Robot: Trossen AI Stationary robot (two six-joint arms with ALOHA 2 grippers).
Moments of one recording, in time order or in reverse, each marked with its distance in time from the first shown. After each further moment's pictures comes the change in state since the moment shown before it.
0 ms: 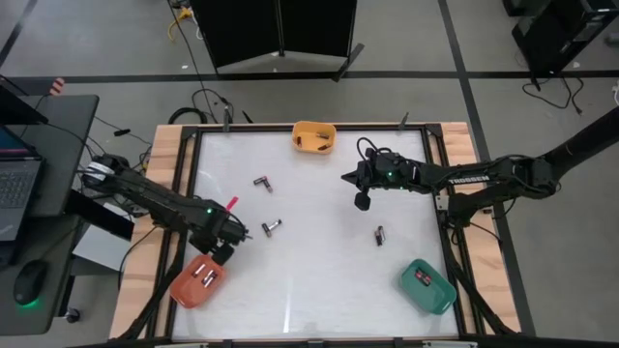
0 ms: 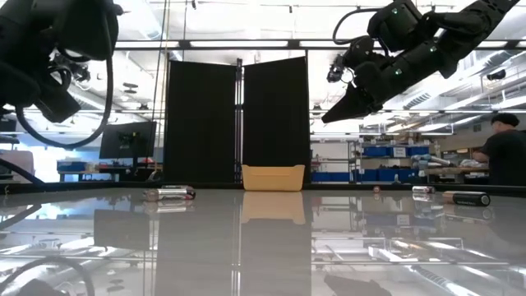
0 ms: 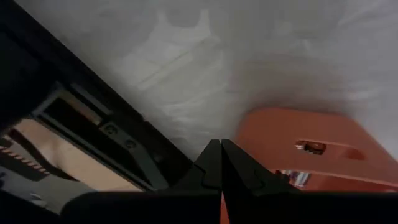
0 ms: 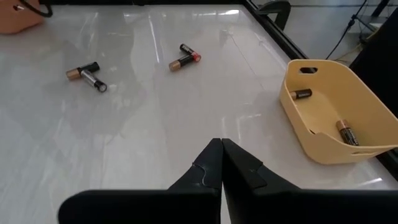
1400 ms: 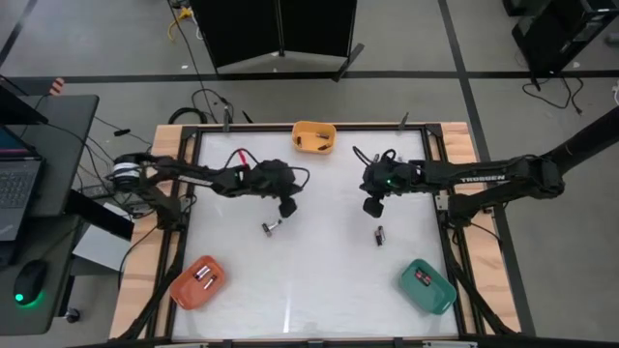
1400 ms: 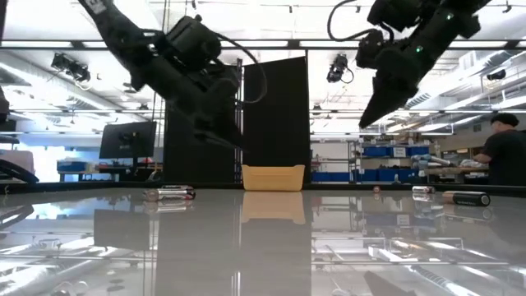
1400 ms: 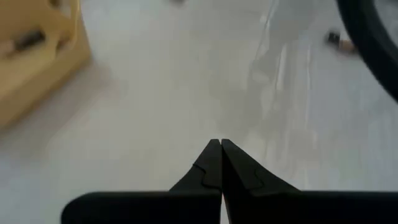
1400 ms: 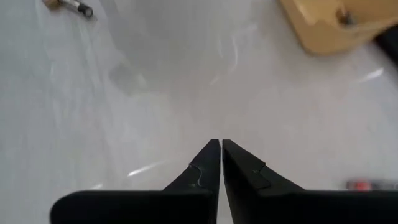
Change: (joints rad) left arm 0.535 0.263 0.001 1.424 -0.362 1.114; right arm 0.110 -0.092 0.187 -0.680 0.127 0.287
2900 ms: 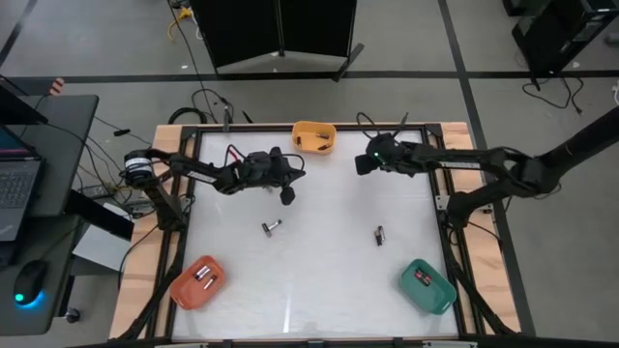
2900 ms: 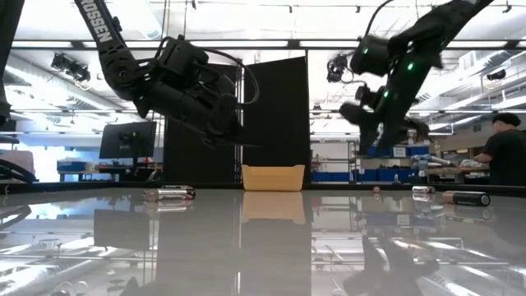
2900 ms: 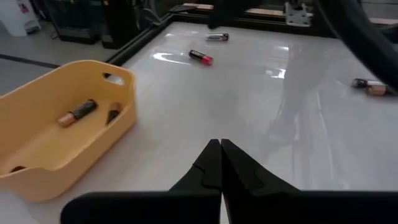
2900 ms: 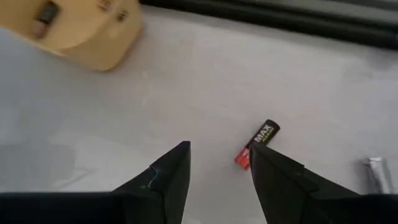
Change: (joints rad) left arm 0.124 0.090 -0.118 0.473 0.054 0.154; right arm -0.328 0.199 0.001 0.062 0.221 0.537
